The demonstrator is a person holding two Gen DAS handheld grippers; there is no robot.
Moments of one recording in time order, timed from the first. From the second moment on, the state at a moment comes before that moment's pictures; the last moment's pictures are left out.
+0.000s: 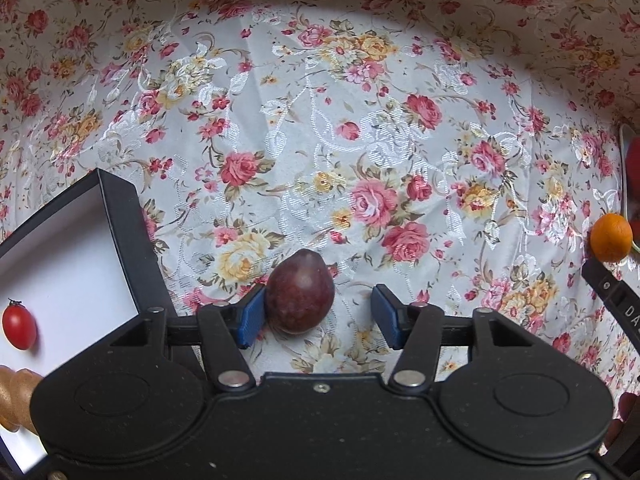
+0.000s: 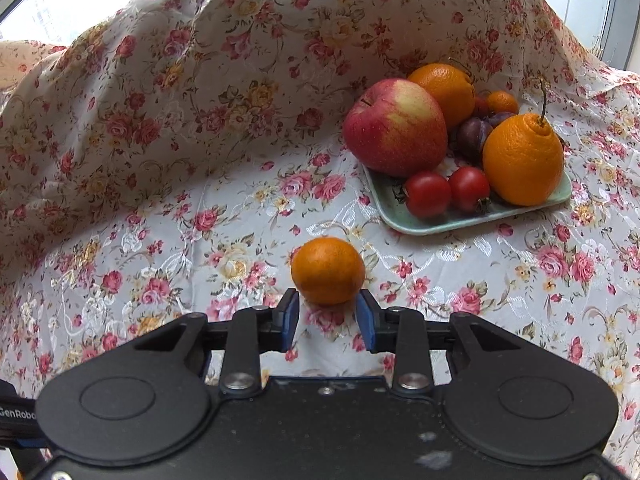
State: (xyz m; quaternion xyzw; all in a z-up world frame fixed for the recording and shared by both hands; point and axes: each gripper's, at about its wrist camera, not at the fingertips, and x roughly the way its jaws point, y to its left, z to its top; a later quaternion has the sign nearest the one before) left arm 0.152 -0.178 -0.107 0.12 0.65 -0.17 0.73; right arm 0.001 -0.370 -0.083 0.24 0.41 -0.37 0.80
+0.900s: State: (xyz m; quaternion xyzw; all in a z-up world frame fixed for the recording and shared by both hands) left arm 0.147 -0.214 -0.082 0.13 0.60 -0.21 0.76; right arm 0.024 -0.372 -0.073 0.13 0.32 -0.42 0.84
